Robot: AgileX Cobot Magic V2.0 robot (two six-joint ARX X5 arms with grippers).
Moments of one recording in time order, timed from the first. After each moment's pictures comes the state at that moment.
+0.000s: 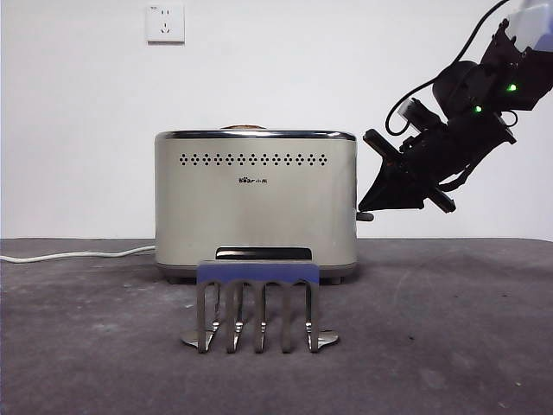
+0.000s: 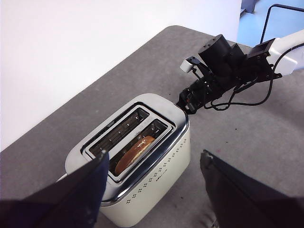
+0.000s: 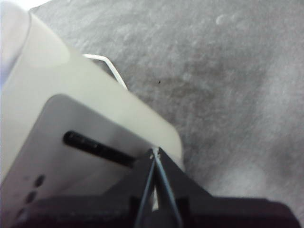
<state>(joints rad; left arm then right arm) -0.50 1.35 1.91 -1.02 0.16 0.26 0.14 2.04 1.41 -0.03 -0.57 0.17</state>
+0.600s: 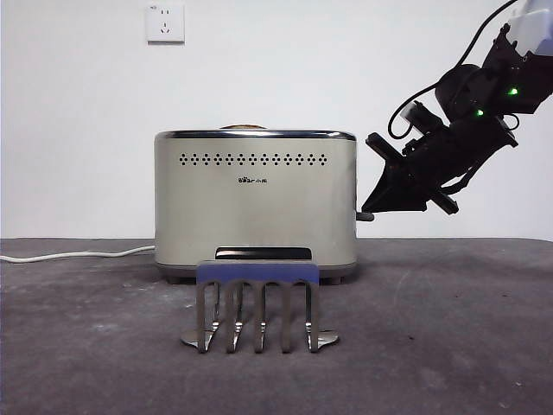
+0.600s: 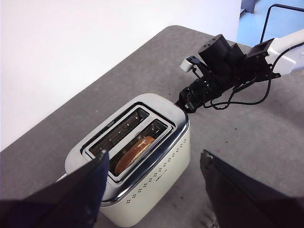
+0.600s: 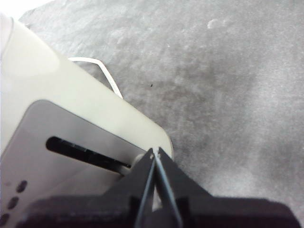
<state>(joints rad) -0.50 1.35 1.91 -1.02 0.16 0.26 0.14 2.05 1.41 -0.03 -0.58 0.17</state>
